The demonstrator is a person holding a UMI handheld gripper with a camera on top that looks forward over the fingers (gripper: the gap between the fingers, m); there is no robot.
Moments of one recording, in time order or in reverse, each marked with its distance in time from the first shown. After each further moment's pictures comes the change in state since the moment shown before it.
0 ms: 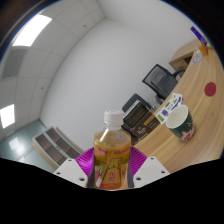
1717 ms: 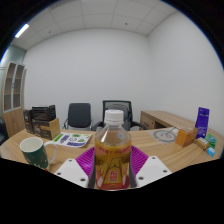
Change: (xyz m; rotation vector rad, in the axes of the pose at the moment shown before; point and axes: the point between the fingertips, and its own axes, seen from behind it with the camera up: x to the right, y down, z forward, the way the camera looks) arm 0.348 -0.244 -0.026 0.054 0.436 -0.838
